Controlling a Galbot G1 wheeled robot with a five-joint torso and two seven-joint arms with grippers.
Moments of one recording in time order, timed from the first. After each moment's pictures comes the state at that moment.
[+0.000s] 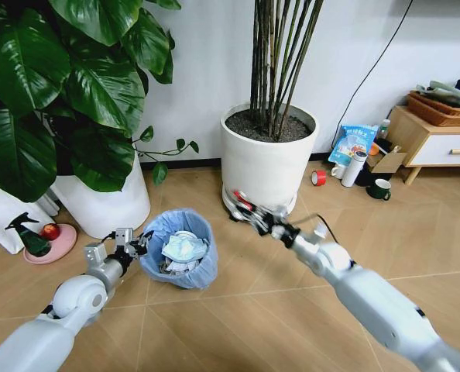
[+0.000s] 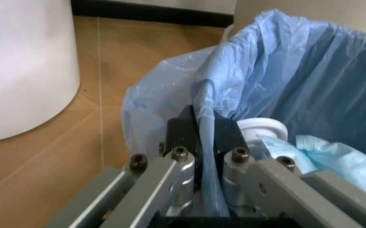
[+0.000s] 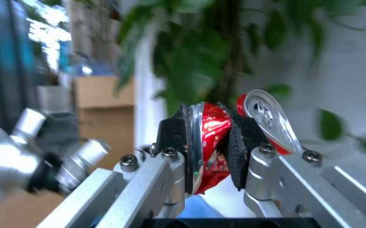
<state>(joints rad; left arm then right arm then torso) 1.14 -0.79 -0.25 -1.73 -0.95 0.20 -0.06 -0.60 1.04 -0.25 1.41 0.88 0.38 -0.68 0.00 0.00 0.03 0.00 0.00</state>
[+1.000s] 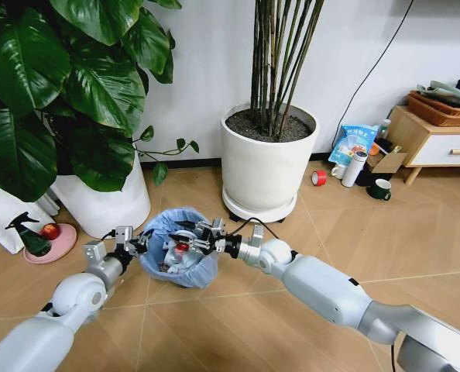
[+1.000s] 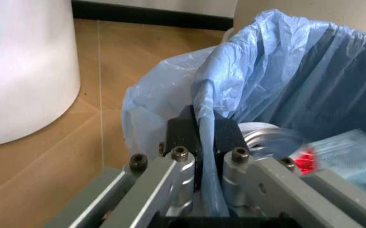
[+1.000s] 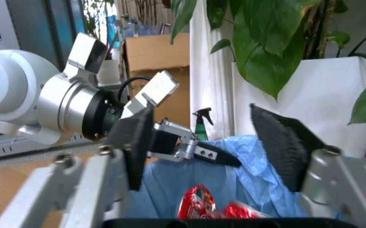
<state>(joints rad) 1.13 -0.78 -0.25 -1.73 -0.96 0.20 -0.06 -0.48 1.18 -0.51 1.22 0.87 0.38 -0.73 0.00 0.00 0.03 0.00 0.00</state>
